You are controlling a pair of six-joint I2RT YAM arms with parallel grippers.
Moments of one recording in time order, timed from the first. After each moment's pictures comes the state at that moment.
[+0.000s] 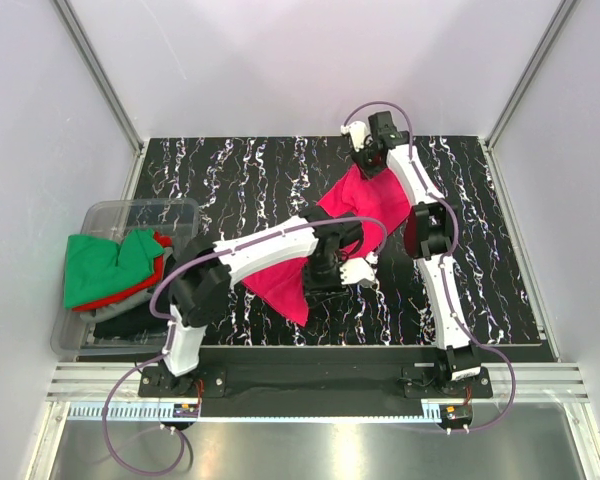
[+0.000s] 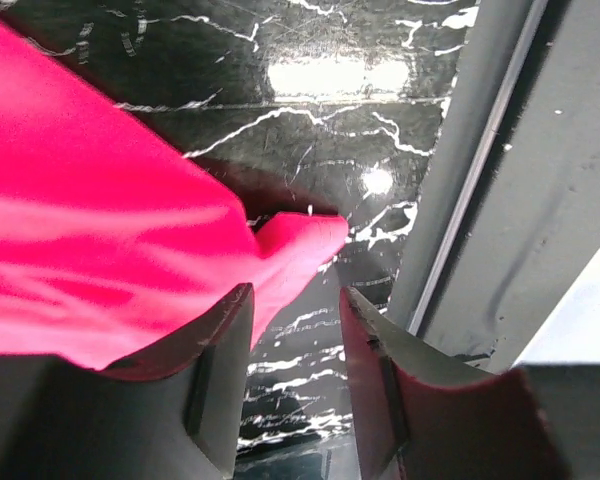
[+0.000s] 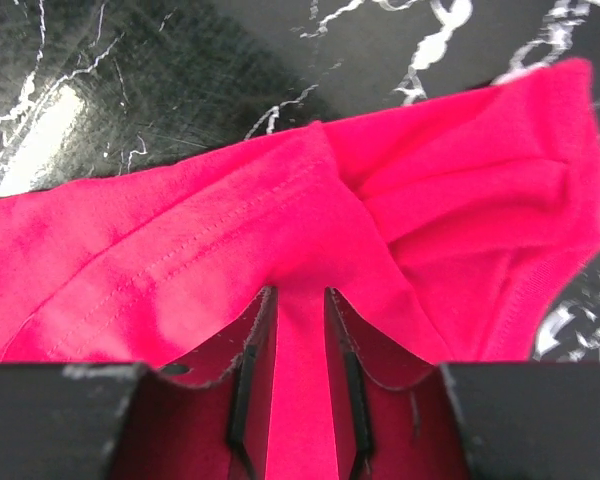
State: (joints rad) left arm -0.97 2.01 1.68 -1.24 0.28 0.52; right arm 0.22 2.74 2.68 -0.90 -0.16 -0.49
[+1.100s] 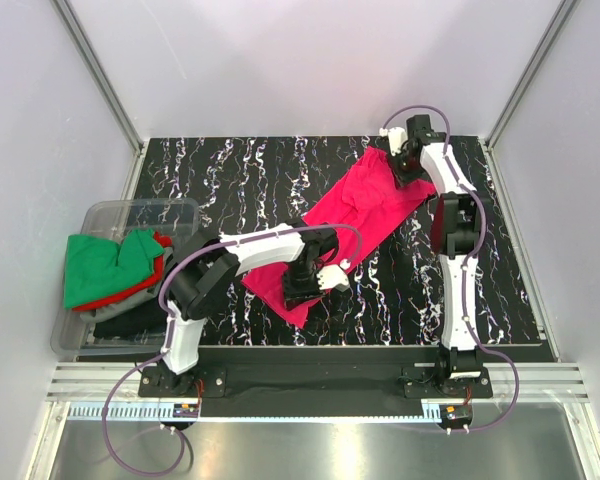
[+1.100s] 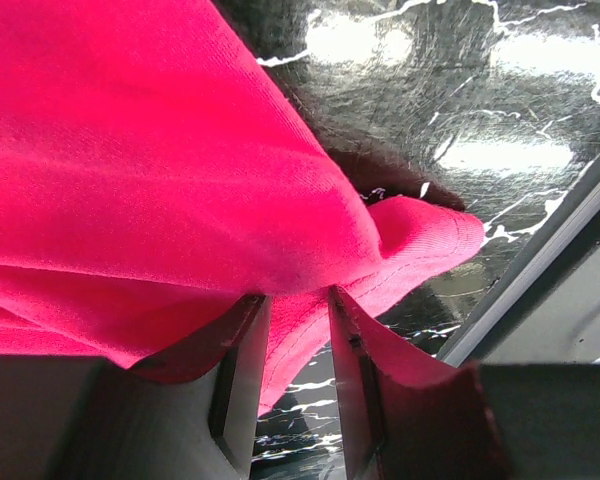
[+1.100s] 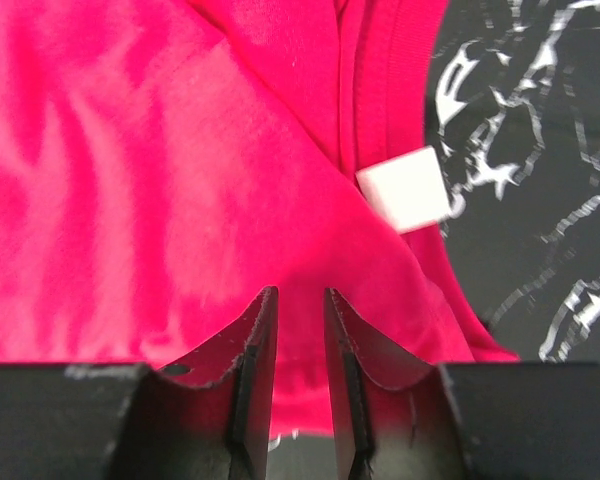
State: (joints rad) left arm -0.87 2.00 1.40 -1.04 0.22 0.55; right arm 0.07 2.52 2.32 -0.88 -0.15 -0.44
